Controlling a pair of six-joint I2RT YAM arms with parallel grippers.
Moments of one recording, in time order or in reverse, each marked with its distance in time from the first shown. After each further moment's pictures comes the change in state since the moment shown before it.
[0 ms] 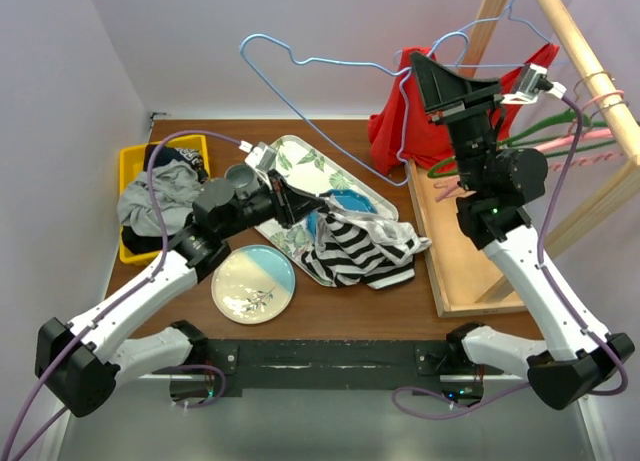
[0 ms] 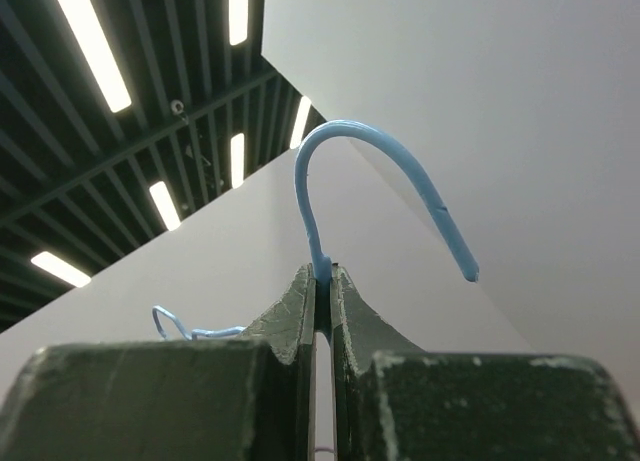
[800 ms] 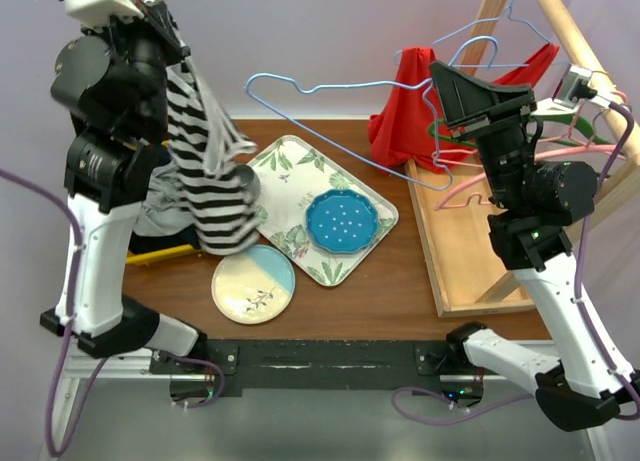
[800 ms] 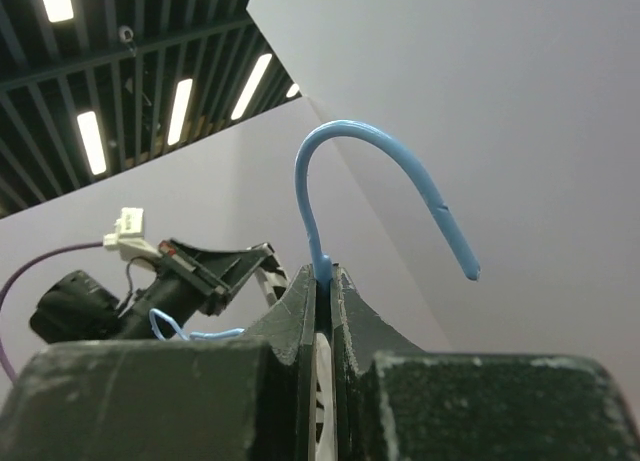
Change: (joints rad) left arm 0.148 0.394 1.448 -0.679 -1.010 0.480; right arm 0.000 -0.127 0.110 -0.273 -0.061 -0.261
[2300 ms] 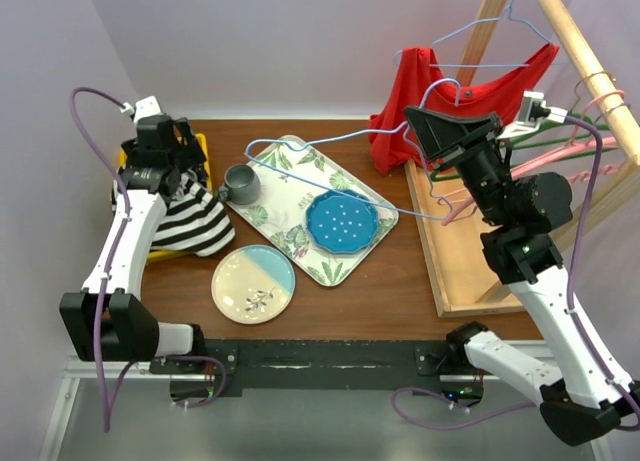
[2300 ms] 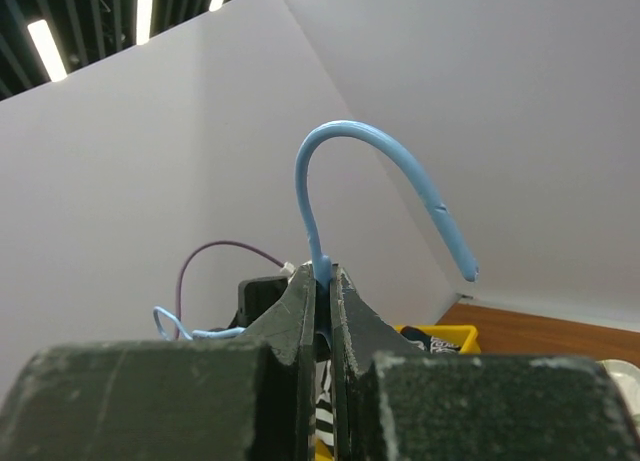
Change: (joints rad) left arm 0.492 -0.108 -1.017 0.005 0.245 -0.213; right arm 0.000 -0.089 -0.181 -0.087 -0.107 -0.019
